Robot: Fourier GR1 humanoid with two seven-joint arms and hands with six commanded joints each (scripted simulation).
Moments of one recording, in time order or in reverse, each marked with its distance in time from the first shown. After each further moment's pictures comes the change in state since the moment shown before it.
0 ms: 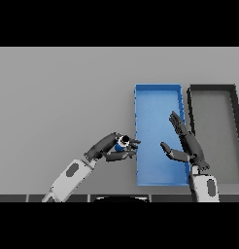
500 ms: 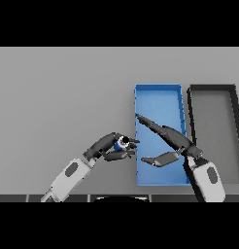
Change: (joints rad) left arm -0.007 0.010 0.006 -0.003 -0.009 -0.010 -0.009; right arm -0.275 -0.142 0.149 -0.140 -0.210 0.186 0.312
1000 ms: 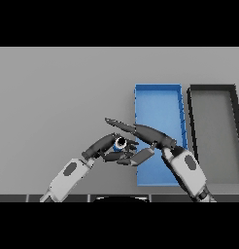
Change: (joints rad) left arm 0.004 0.013 0.006 -0.001 0.026 -0.045 -0.023; right arm -0.222 0.124 0.144 0.115 0.049 0.046 0.103
